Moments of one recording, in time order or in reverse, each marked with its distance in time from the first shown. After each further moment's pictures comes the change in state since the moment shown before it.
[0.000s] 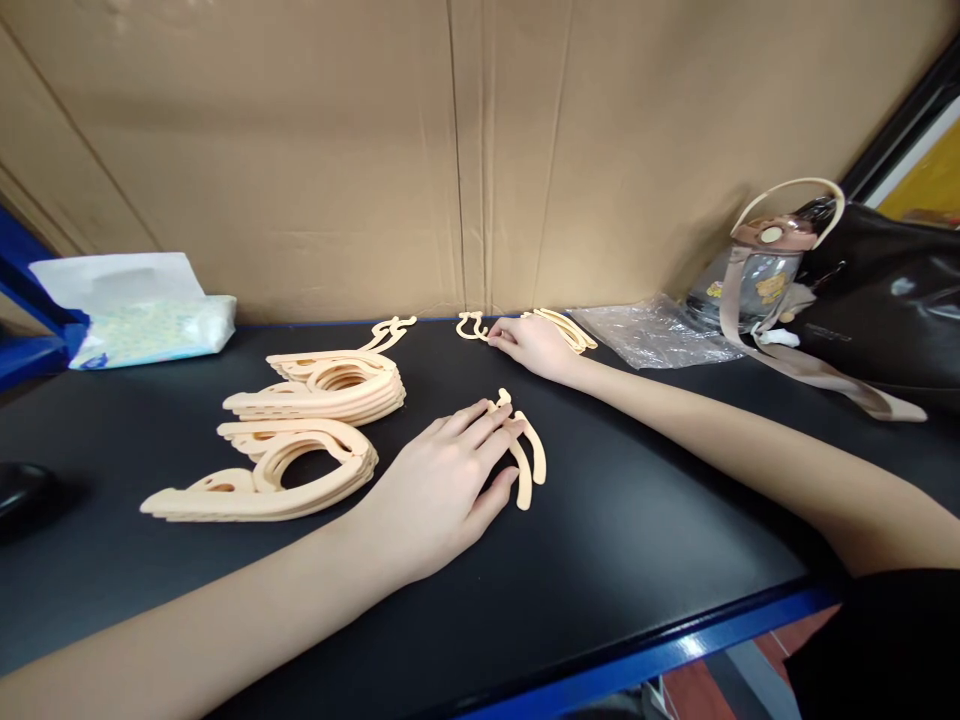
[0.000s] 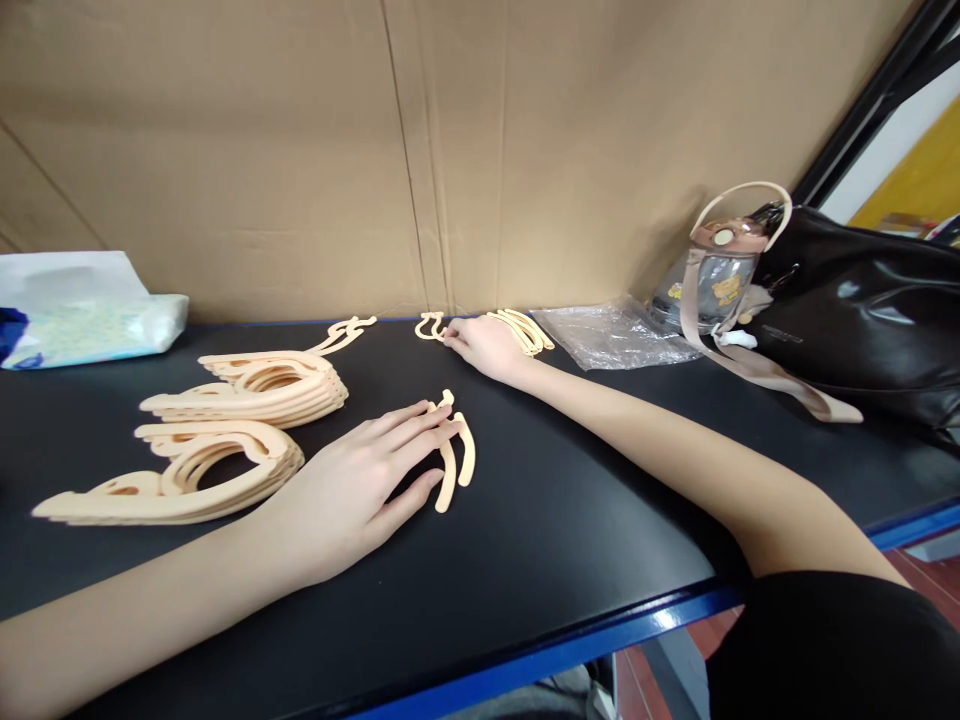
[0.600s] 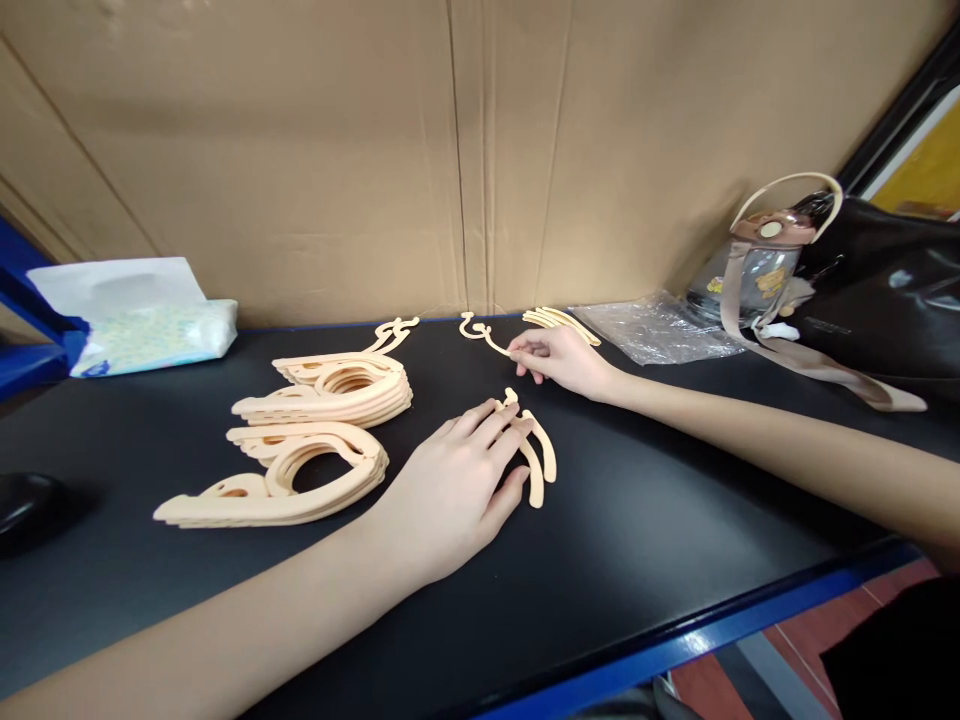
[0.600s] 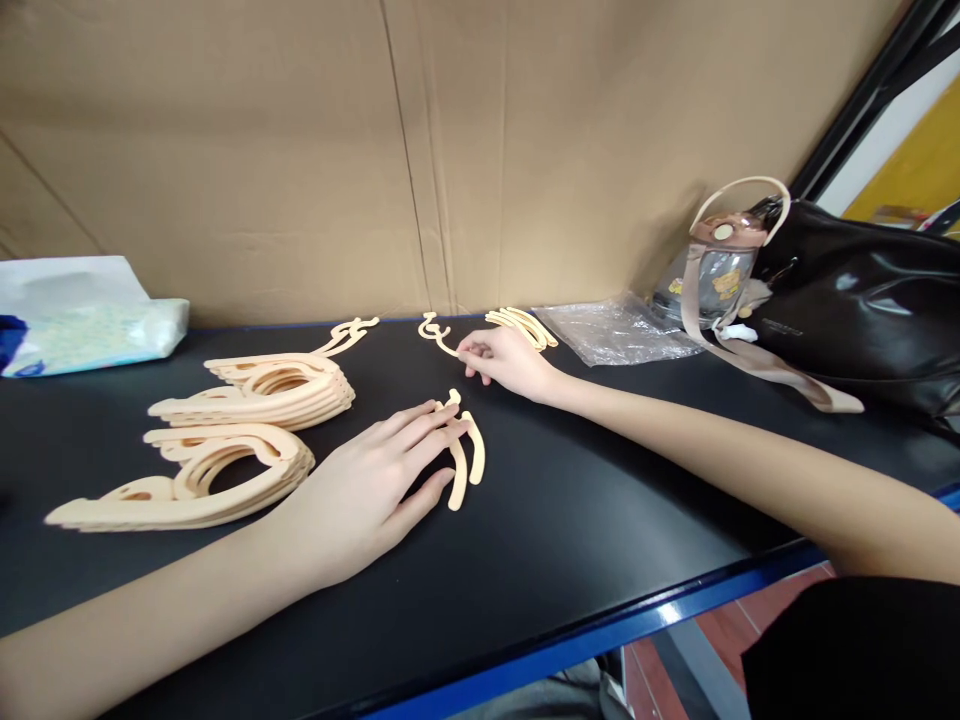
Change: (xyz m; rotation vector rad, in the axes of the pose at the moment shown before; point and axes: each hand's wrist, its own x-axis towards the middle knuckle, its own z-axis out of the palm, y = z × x) left_hand -0.001 0.000 0.001 0.009 0.035 0.036; right_hand -0.038 -0.009 -0.017 0.410 -0.074 0.017
